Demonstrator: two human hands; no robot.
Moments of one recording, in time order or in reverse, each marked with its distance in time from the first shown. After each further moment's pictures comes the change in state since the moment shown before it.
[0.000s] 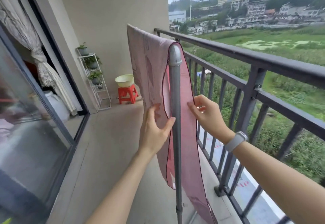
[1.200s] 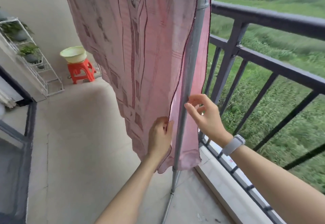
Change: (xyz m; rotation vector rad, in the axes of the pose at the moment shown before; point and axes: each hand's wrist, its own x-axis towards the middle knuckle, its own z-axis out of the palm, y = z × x) left_hand -0.054 -0.102 0.002 -0.042 -0.273 0.039; right_hand -0.099 -0.029 0.067 -0.161 0.114 0.285
